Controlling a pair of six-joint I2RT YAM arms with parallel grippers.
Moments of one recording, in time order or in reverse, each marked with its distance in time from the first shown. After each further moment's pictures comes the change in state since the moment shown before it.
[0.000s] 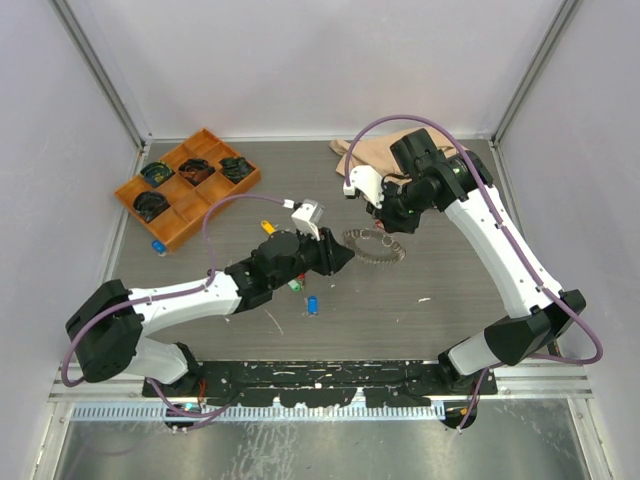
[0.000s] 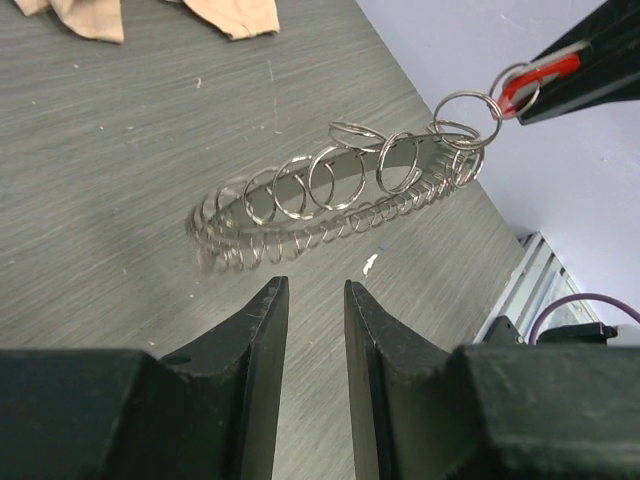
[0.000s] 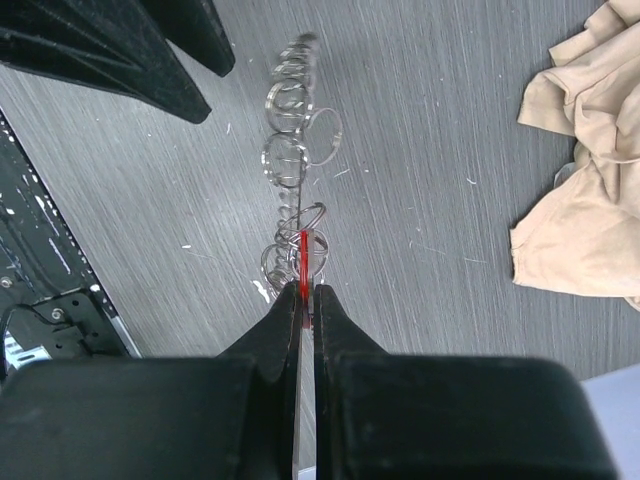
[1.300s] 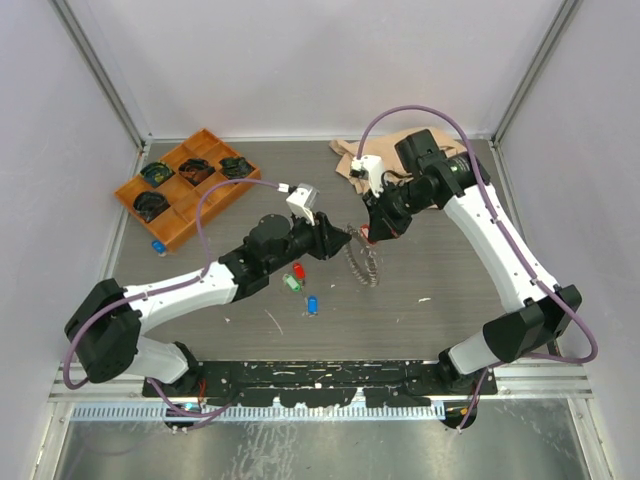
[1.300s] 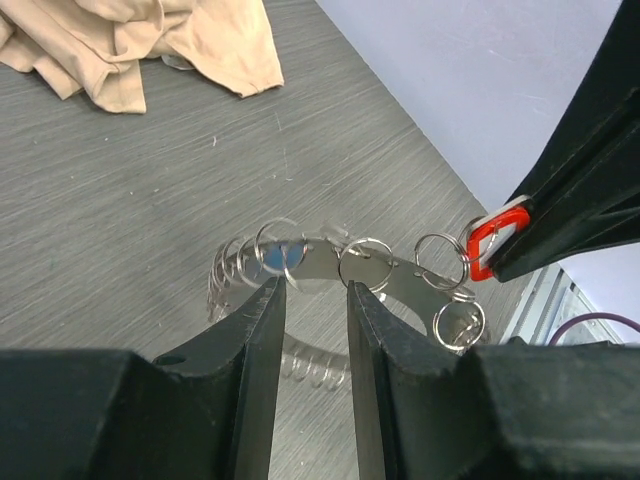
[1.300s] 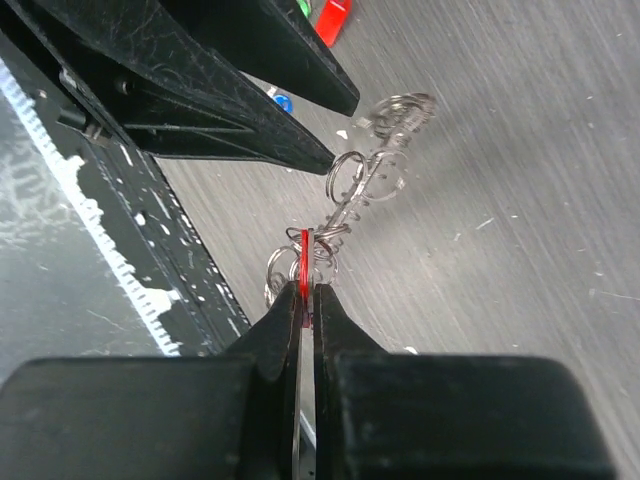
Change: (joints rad) left arm 0.090 0.000 0.057 0.004 0.089 0.086; right arm -0.056 0.008 -0.068 0.077 -0.256 0.351
